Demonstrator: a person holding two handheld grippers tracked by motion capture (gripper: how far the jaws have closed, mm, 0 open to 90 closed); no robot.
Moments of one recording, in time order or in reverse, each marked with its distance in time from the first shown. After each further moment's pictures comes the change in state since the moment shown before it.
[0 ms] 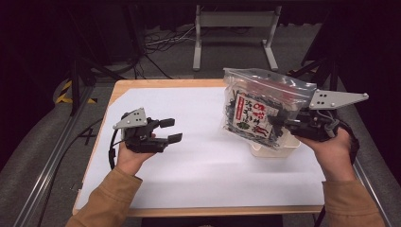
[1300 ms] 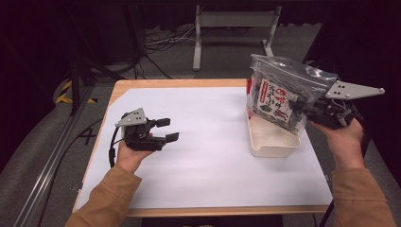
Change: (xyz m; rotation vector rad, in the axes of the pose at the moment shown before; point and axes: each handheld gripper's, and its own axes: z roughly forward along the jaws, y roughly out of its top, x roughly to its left) left arm 0.019 -0.014 0.002 0.024 0.035 -0.035; right arm -0.057 -0.027 -0.016 -0.001 -0.208 -0.011
